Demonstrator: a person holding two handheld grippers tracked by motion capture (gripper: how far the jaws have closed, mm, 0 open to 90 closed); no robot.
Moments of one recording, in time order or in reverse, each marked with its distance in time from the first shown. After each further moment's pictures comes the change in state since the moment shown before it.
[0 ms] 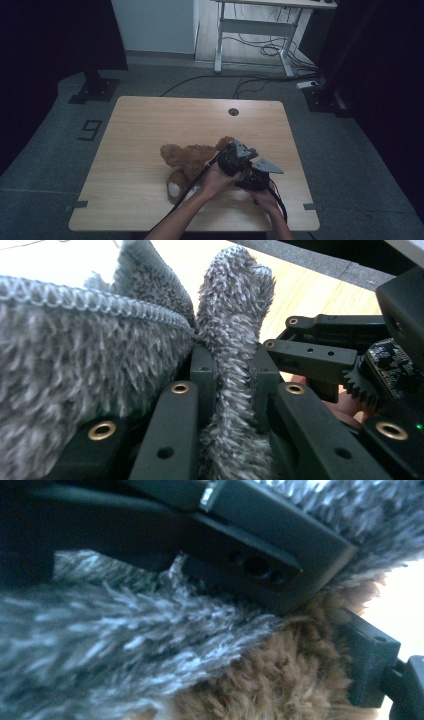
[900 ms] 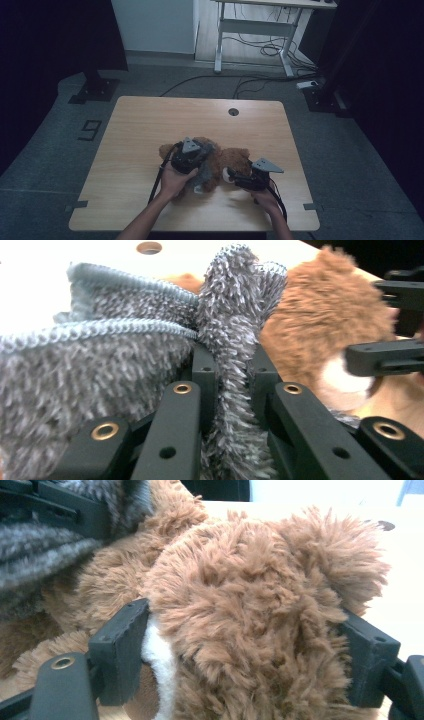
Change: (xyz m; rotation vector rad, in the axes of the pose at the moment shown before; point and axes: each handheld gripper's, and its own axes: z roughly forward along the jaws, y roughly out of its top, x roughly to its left) left arm 0.087 -0.080 -0.081 -0.067 0.081 -0.206; right arm -0.001 0.002 0.000 0.000 0.002 0.007
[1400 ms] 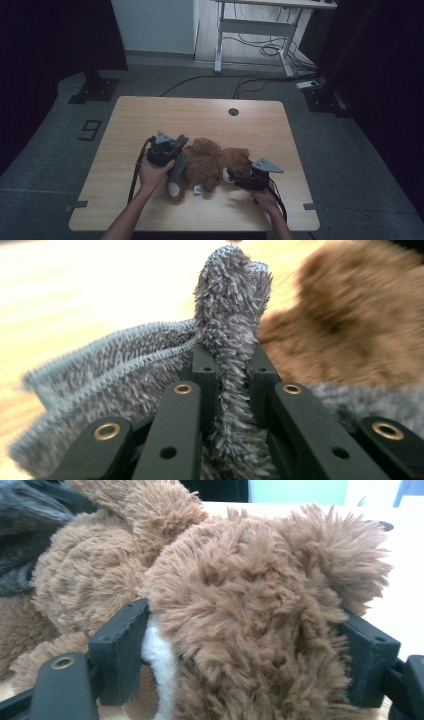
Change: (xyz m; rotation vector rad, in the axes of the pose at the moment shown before) left arm 0.049 -0.012 -0.029 -0.015 0.096 -0.135; right arm 0.000 0.000 0.001 -0.003 -0.004 -0.001
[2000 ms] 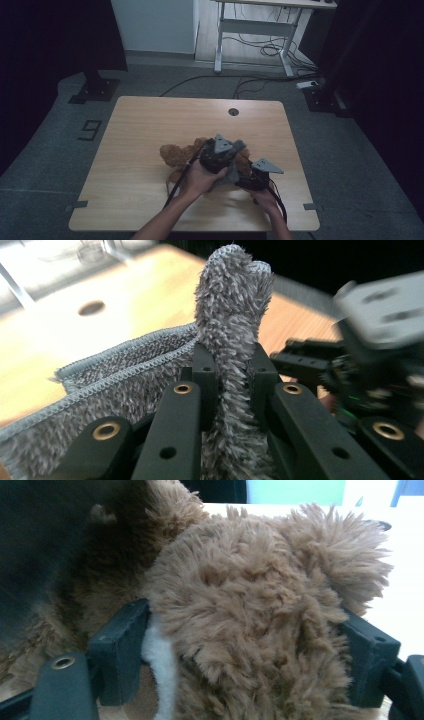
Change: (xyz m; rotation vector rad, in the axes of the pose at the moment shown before) left arm -0.152 0.051 0.054 0.013 -0.169 0.240; right arm 0.001 -0.001 0.000 -0.005 -0.004 0.006
